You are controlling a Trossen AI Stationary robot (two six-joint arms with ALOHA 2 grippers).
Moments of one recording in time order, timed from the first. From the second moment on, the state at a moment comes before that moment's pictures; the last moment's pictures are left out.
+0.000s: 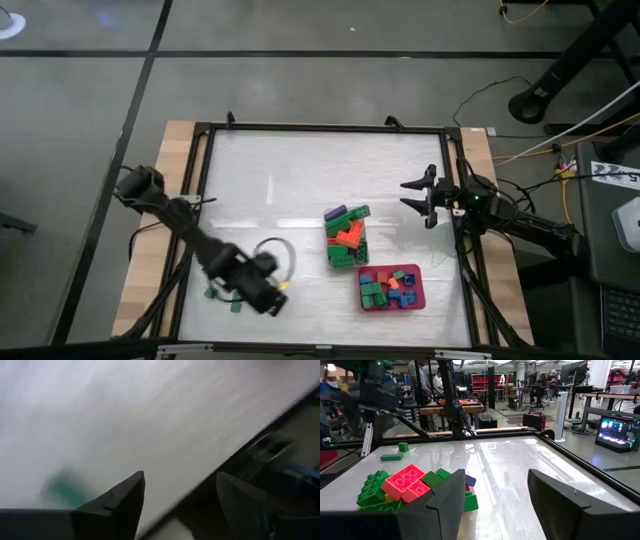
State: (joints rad) left arm -0.63 1.67 1.34 -0.81 -0.09 -1.56; right arm -0.37 0.07 0.01 0.06 -0.30 0.02
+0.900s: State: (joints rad) left arm -0.85 1.66 0.95 -0.64 -0.05 -2.22; right arm -0.37 0.07 0.01 0.06 -0.30 0.02
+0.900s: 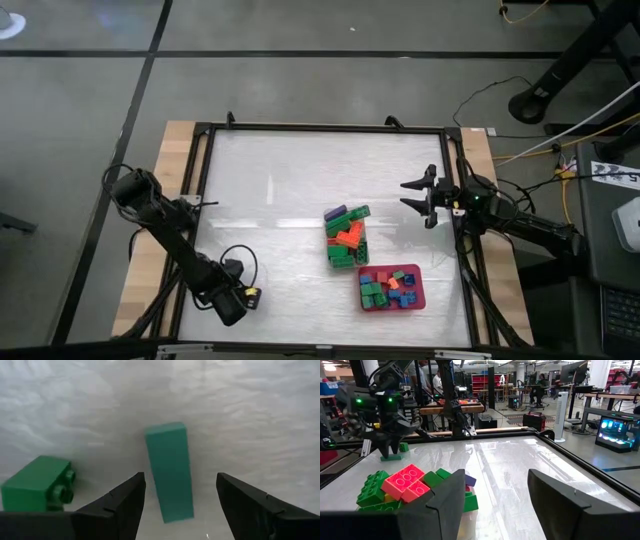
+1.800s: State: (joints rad) left arm -0.81 1.72 0.94 -0.60 0.00 -2.17; right arm -0.37 0.07 0.01 0.06 -0.30 0.02
